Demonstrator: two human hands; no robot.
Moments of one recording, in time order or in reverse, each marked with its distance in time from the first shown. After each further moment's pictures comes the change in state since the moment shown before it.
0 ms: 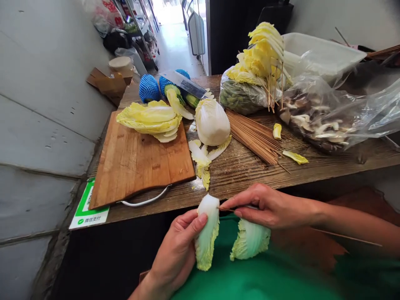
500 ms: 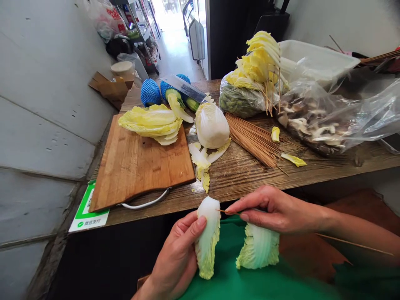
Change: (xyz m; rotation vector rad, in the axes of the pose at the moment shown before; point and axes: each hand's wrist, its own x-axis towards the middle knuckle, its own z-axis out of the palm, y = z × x) left_hand -0.004 0.000 0.007 -0.073 -0.056 0.012; right_hand -0.009 -0.003 0.002 0.095 0.056 0.068
